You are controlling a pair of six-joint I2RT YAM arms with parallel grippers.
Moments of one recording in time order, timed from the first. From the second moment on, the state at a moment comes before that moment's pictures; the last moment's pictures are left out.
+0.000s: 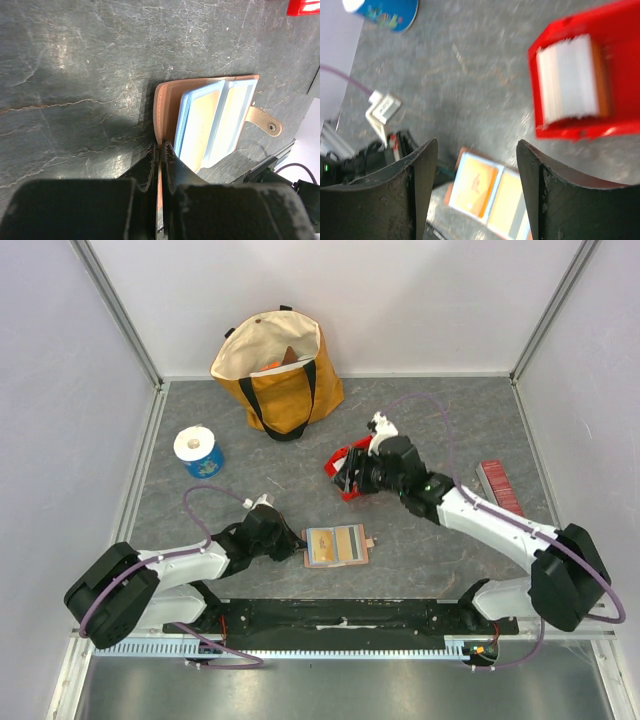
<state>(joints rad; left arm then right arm) -0.74 1.20 0.28 0.15 0.05 -1.17 0.73 1.33 0.85 -0.04 -0.07 0.60</state>
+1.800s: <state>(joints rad) -0.72 1.22 0.35 0.10 0.06 -1.09 0.39 1.93 1.28 -0.22 -0.46 0.32</state>
